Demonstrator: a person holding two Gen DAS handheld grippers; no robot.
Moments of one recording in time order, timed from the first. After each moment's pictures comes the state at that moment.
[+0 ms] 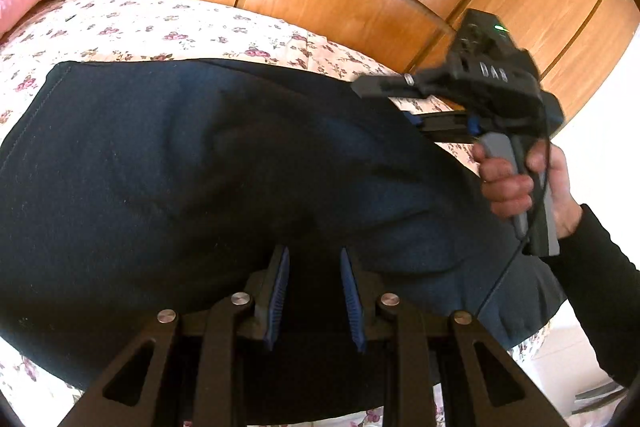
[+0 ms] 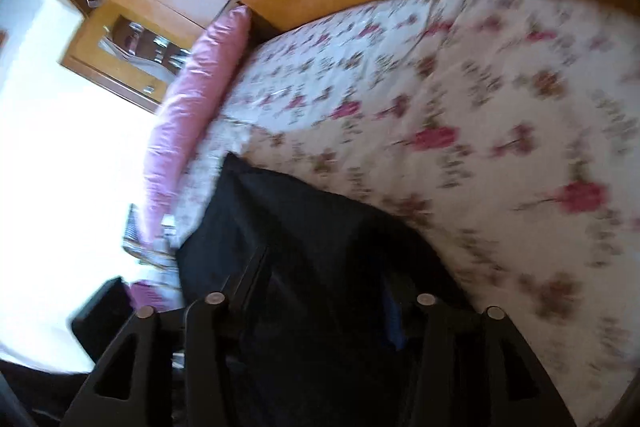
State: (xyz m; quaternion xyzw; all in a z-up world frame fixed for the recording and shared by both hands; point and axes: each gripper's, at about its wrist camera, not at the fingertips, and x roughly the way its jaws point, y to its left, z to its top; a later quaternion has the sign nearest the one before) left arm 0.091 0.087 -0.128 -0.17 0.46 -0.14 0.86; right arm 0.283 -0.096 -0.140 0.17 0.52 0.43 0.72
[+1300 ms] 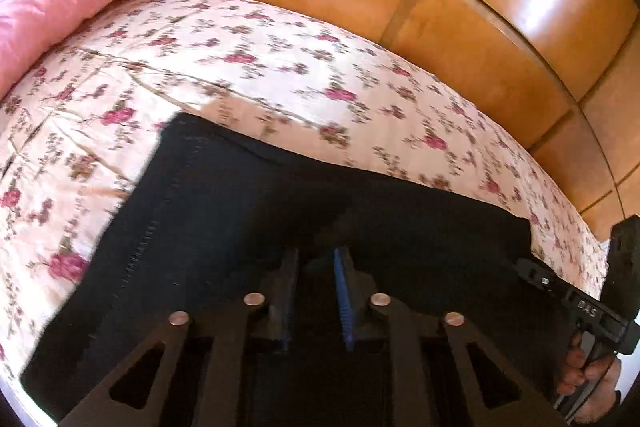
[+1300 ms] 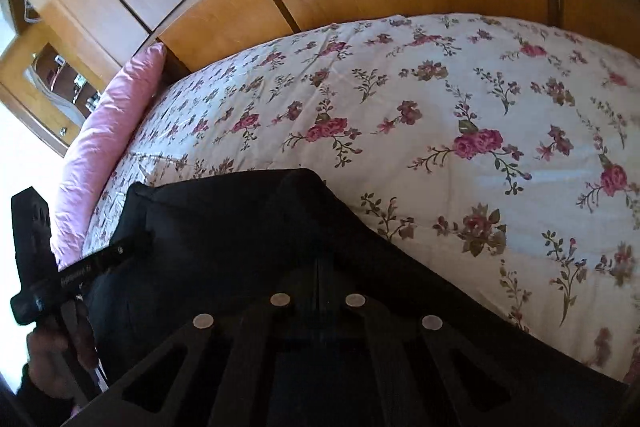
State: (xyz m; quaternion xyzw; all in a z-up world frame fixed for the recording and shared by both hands) left arm 0.162 0.188 -0.128 -0.19 0.47 0.05 0.86; right arm 0.233 -0.117 -0.152 0.11 0.47 0.26 0.84
